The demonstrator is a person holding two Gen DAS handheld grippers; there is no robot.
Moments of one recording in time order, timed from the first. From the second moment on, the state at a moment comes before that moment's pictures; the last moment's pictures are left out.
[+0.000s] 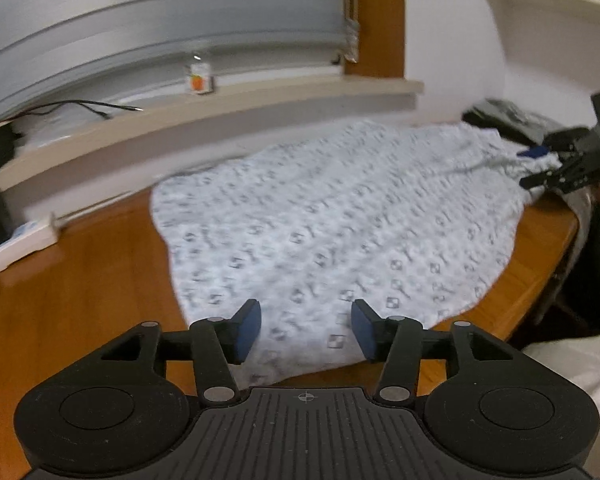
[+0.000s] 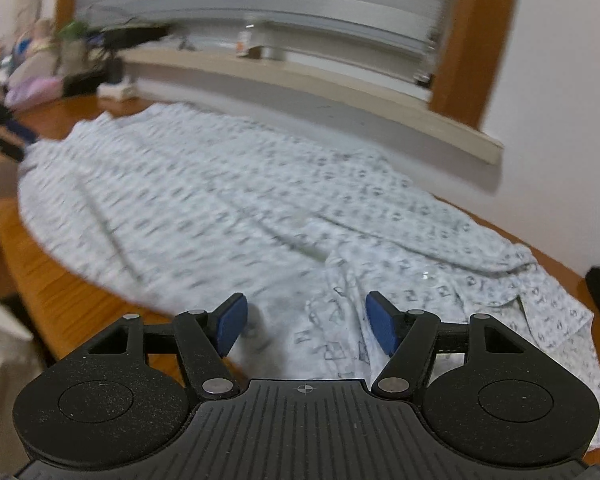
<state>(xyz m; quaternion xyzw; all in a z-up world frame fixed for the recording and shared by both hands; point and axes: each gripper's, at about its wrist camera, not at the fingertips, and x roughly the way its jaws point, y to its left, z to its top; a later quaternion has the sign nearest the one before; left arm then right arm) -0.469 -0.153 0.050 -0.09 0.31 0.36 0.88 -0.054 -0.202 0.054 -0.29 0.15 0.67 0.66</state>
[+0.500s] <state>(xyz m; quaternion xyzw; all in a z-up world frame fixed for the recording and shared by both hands) -0.463 -0.140 0.044 -0.06 0.36 0.33 0.87 -0.088 -0.212 0.051 -0.34 0.11 0.70 0.62</state>
